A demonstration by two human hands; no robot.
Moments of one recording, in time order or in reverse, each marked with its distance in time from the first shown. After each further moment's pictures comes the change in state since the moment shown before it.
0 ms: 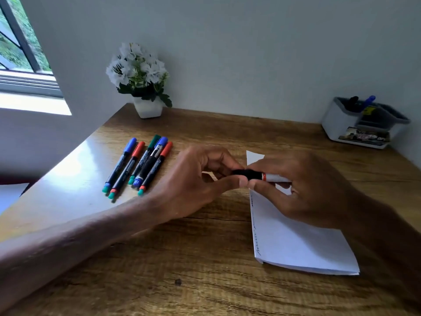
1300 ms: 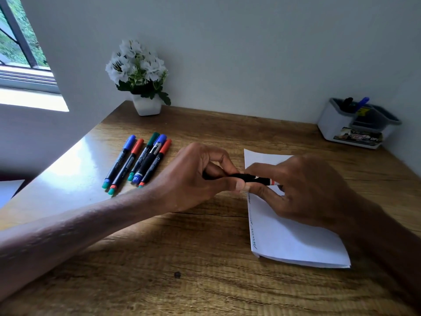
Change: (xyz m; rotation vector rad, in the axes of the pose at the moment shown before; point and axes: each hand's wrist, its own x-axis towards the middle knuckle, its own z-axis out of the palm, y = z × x) left_hand -0.001 0.011 -0.005 -0.002 -0.122 -0.067; right_hand -0.005 -0.001 0.005 -0.244 0.055 -0.070
